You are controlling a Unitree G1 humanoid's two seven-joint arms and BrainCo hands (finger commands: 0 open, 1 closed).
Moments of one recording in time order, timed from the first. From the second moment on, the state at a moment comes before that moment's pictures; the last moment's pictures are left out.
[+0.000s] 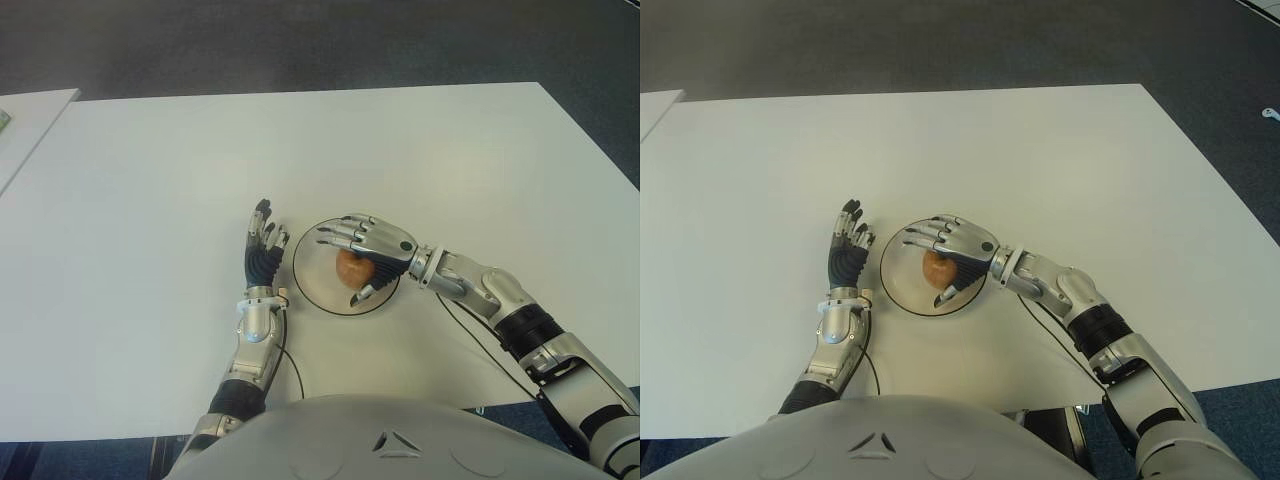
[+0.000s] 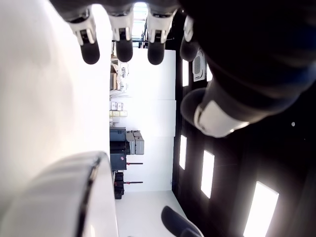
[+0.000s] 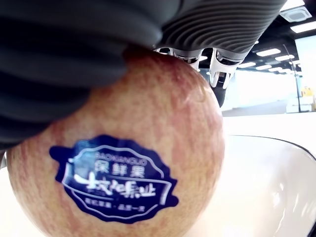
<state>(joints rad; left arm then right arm) 0.12 -0.06 -0.14 0.48 0.03 -0.60 0.26 -0.31 -0.55 0.54 0.29 -0.95 -0.69 -0.14</state>
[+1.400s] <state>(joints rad) 0.12 -0.06 -0.13 0.48 0.03 -0.60 0.26 -0.31 -0.54 0.52 0.28 -0.93 -0.68 -0.15</state>
